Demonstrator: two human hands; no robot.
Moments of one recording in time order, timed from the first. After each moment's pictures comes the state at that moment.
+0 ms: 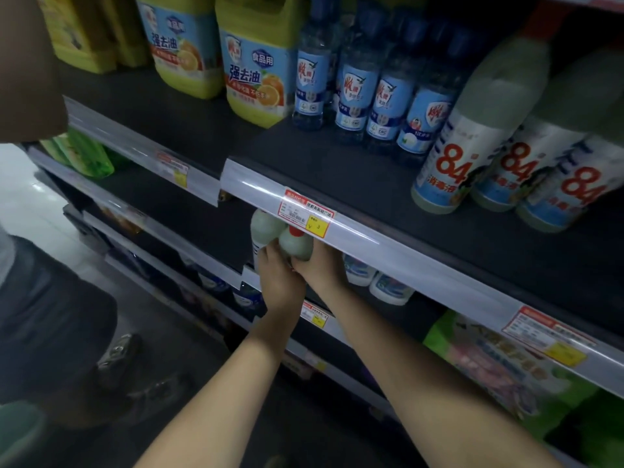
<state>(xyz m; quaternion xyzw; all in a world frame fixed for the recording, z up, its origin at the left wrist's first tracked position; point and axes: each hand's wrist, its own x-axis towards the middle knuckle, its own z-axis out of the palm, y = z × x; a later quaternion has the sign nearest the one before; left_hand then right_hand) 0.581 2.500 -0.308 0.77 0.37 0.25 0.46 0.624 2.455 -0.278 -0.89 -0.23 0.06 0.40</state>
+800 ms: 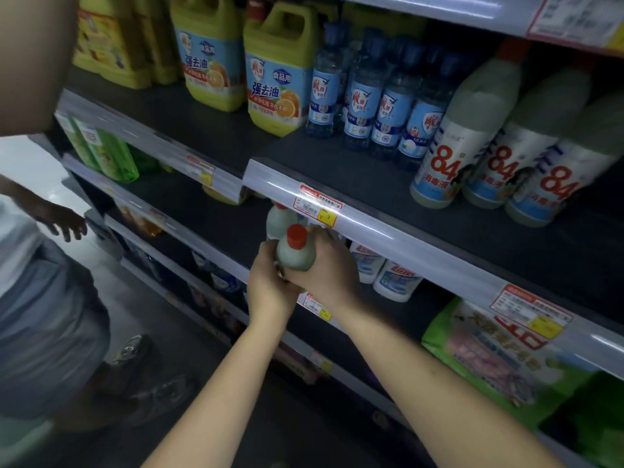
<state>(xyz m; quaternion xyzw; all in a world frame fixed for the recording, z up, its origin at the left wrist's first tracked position) 0.499 2.494 -0.258 0.75 0.29 0.29 0.52 0.559 2.429 -0.225 -0.89 -0.30 0.00 0.34</state>
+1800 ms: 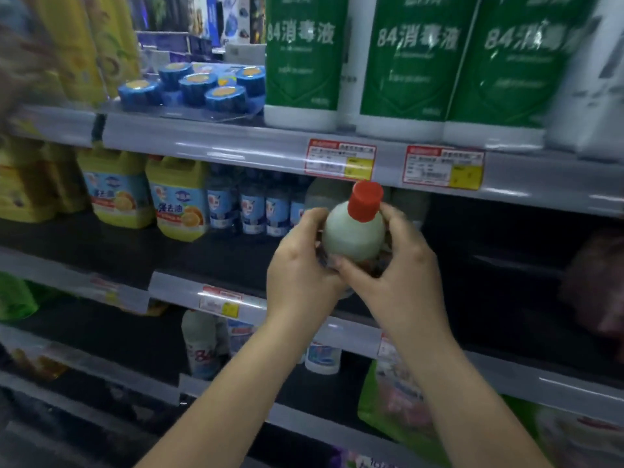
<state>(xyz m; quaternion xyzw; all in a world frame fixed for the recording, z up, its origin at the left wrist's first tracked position) 0.540 2.375 -0.077 0.79 -0.06 0.37 0.48 0.545 2.266 -0.056 -0.83 -0.22 -0.26 0.45</state>
